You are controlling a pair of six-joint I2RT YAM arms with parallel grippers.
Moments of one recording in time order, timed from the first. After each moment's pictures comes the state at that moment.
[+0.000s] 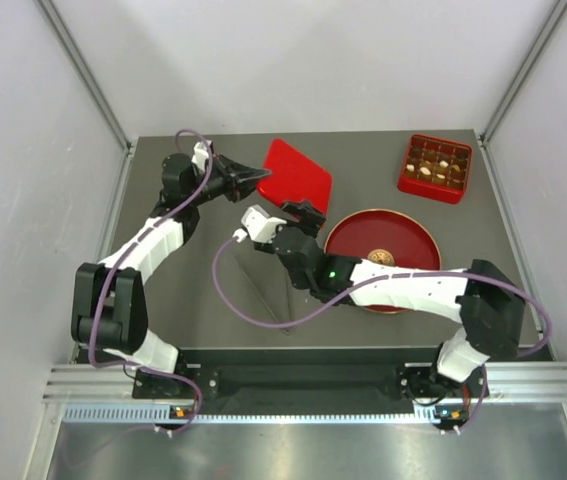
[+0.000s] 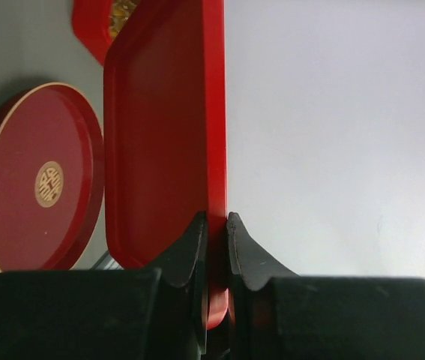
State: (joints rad) left arm -0.17 1.53 1.02 0.40 0.78 -1.53; right arm 1.15 1.61 1.13 0.19 0.85 -0.68
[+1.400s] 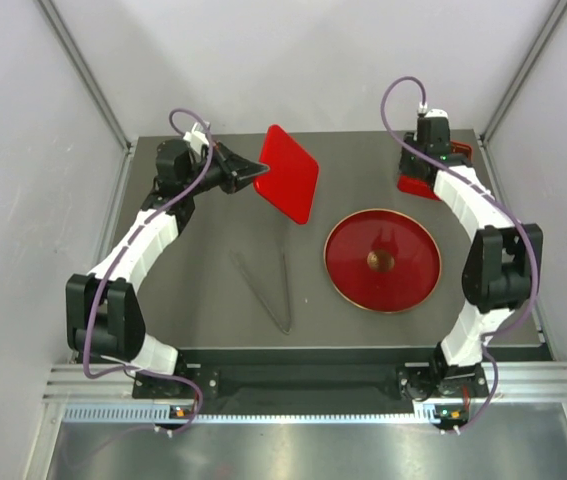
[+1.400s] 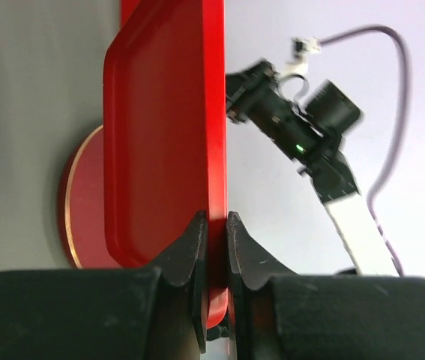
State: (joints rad) left arm -0.18 1.49 1.15 0.16 0.73 -1.13; right arm 0.14 1.74 1.45 -0.34 0.17 0.20
